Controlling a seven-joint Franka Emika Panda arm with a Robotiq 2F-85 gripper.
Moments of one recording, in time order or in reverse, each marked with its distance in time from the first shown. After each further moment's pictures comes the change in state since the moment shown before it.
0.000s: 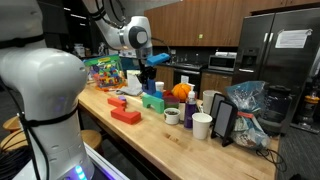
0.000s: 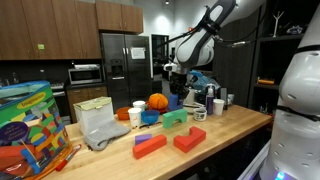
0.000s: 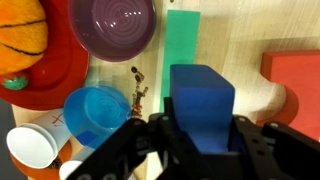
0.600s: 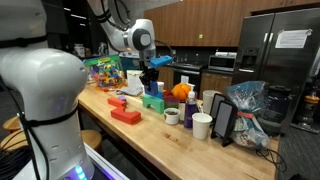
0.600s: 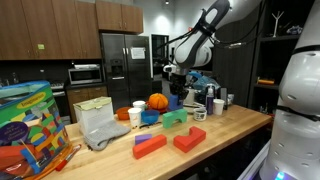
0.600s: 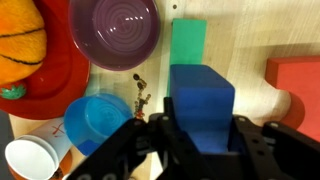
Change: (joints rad) arm 0.000 0.052 -0.023 0.040 0.009 -0.012 -0.021
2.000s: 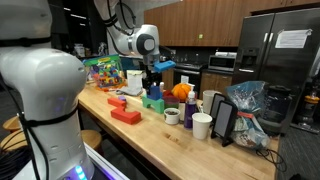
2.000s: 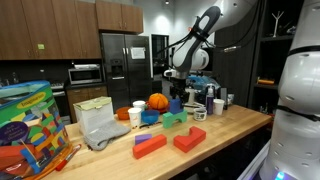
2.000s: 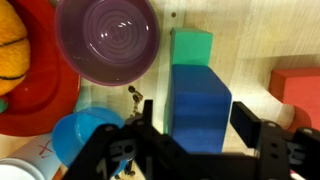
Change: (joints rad) arm -0.029 0.090 0.000 0.040 0.042 0.000 -0.071
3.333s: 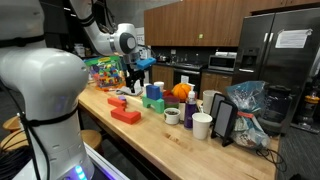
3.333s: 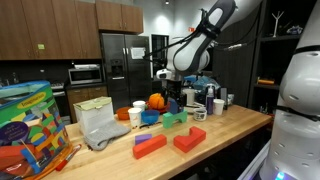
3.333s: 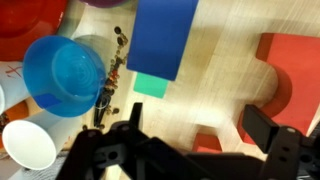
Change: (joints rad) arm 0.056 -0.110 0.139 -0.111 -0.098 0.048 0.076
